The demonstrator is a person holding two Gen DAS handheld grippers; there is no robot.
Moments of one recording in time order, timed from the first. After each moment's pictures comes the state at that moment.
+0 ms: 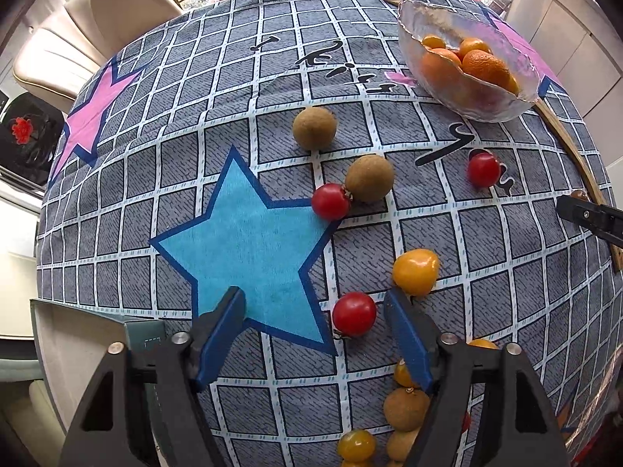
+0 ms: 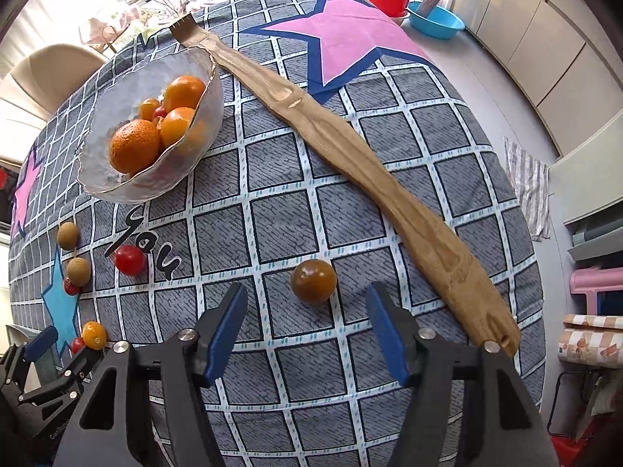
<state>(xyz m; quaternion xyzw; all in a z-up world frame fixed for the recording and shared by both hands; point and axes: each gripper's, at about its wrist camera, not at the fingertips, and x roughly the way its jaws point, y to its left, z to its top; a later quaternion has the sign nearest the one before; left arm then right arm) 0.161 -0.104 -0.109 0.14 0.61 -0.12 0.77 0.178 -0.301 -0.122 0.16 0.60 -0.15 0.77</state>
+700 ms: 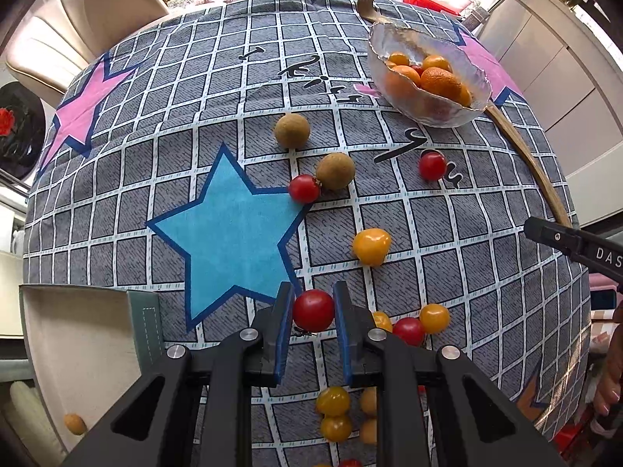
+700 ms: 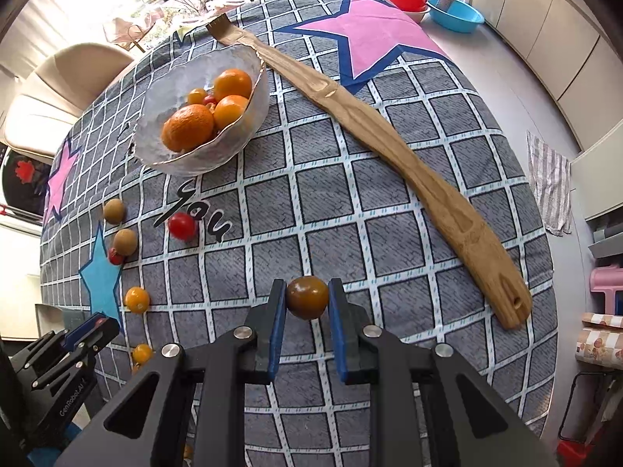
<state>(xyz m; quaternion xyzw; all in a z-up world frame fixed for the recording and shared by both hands) 0.136 -0.093 -0.075 0.09 0.61 -0.17 0.77 0.149 -0.286 -0.099 0.20 0.60 -0.10 0.77</state>
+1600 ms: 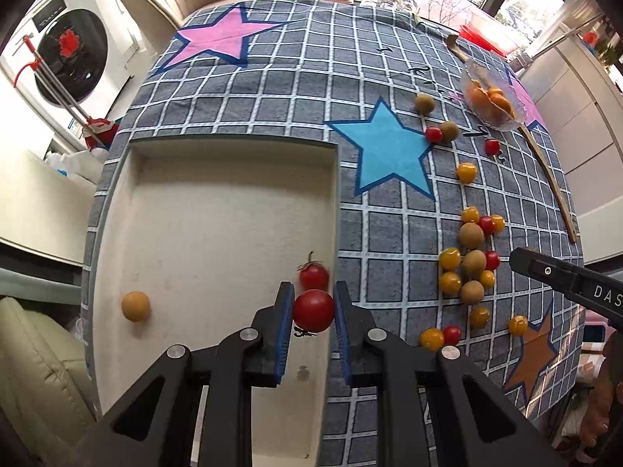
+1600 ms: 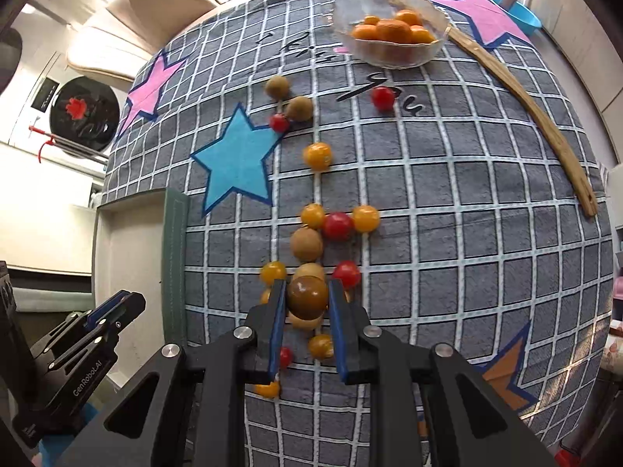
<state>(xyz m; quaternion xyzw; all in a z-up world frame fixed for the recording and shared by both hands) 0.068 0.072 -0.041 0.02 0.61 -0.09 0.79 0.099 -0.131 -0.066 0.19 0.63 0.01 0.76</state>
